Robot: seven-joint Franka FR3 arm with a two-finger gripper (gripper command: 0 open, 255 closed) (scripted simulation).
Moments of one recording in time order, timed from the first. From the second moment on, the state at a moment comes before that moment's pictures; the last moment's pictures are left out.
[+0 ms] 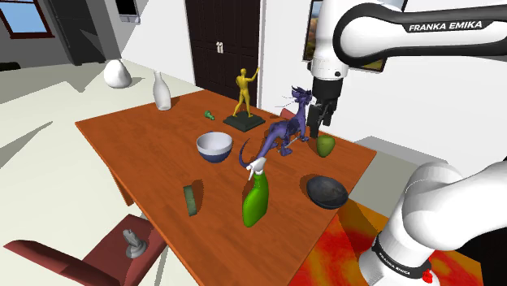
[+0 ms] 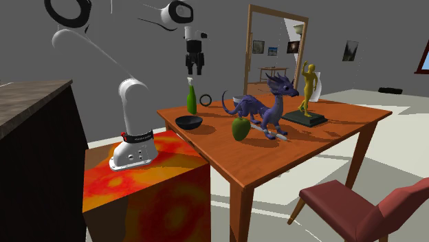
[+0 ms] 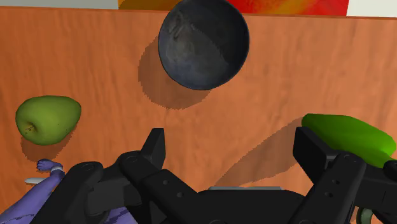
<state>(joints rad) -0.02 -0.76 -0.01 -2.42 -0.05 1.61 -0.03</state>
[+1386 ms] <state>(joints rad) -0.09 -0.39 -0.47 -2.38 -0.23 1.90 -0.64</state>
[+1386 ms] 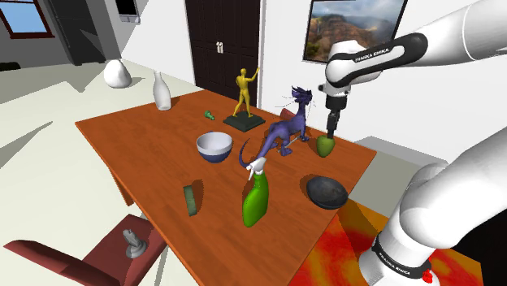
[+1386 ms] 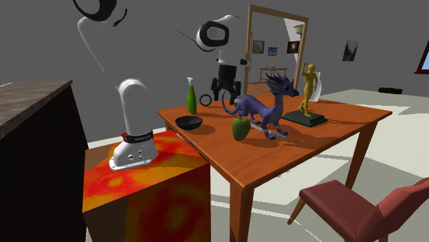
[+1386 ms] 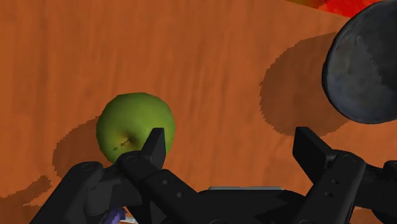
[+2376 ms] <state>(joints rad) -0.10 -0.02 -0.64 -2.27 -0.10 2.11 -0.98</state>
